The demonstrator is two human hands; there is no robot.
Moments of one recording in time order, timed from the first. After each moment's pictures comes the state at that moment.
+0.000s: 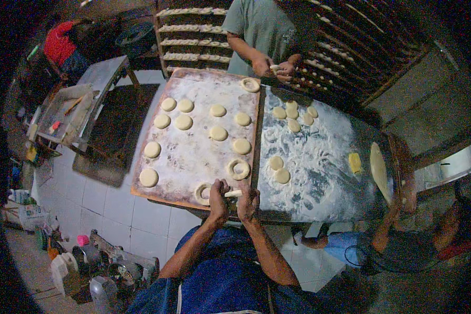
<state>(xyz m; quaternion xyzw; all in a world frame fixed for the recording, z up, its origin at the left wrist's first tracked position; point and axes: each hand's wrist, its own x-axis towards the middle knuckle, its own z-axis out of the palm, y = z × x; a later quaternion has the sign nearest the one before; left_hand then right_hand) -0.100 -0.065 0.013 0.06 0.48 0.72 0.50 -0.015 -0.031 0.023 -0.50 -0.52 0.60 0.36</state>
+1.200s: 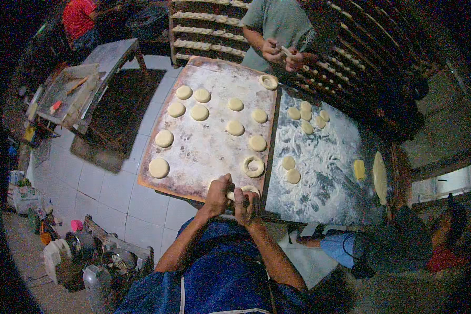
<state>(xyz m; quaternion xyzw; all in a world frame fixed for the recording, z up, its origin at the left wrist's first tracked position) -0.154 -0.090 0.011 0.24 0.48 0.67 0.51 -0.042 -0.055 0.045 -0.43 -0.76 0.43 0.22</state>
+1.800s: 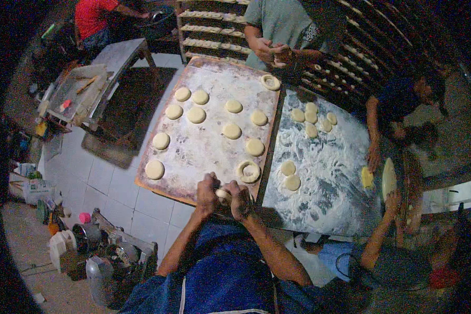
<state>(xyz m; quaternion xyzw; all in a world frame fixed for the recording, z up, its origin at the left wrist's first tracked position) -0.152 -0.069 0.002 0.23 0.64 0.64 0.36 -0.043 -0.012 0.021 -0.36 -0.57 0.71 0.19</state>
